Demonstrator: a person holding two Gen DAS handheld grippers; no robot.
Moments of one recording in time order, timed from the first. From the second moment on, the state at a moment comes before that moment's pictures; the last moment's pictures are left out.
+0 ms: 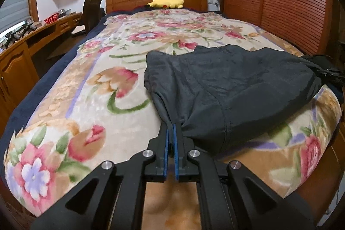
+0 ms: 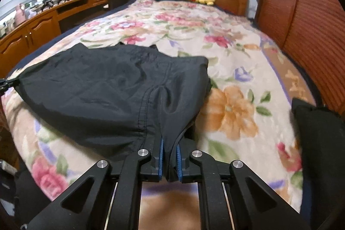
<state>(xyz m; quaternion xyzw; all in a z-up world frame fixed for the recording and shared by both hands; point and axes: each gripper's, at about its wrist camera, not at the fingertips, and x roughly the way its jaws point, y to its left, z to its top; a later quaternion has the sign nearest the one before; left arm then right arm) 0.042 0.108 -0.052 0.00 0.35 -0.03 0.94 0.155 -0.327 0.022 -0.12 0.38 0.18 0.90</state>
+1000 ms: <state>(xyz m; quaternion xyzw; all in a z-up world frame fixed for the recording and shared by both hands) 0.046 0.006 -0.053 0.00 0.32 -0.11 0.94 0.171 -0.334 -0.031 -0.04 0.39 0.12 0.91</state>
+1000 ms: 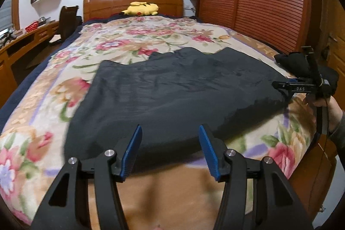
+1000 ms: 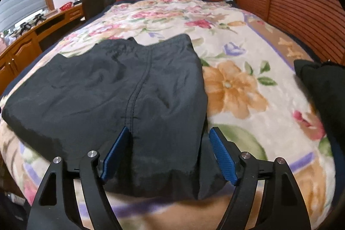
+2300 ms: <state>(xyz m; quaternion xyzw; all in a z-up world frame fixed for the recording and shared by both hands) 0.071 -0.018 -0.083 -0.03 0.35 -0.12 0.93 0.157 -0.289 0.045 -0.03 0.34 0.22 0.92</state>
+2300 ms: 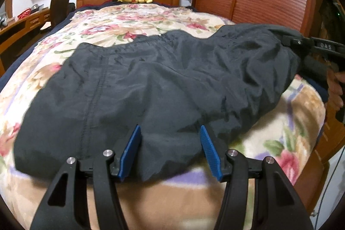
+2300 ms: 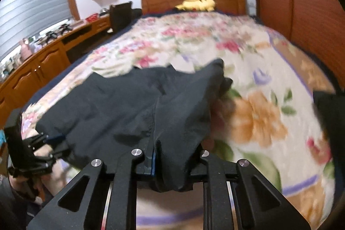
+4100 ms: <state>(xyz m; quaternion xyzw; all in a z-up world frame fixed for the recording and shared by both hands) -0.037 0.120 -0.043 -0.06 0.29 0.00 0.95 0.115 -0.034 -0.008 -0.14 0.37 0.36 0.84</state>
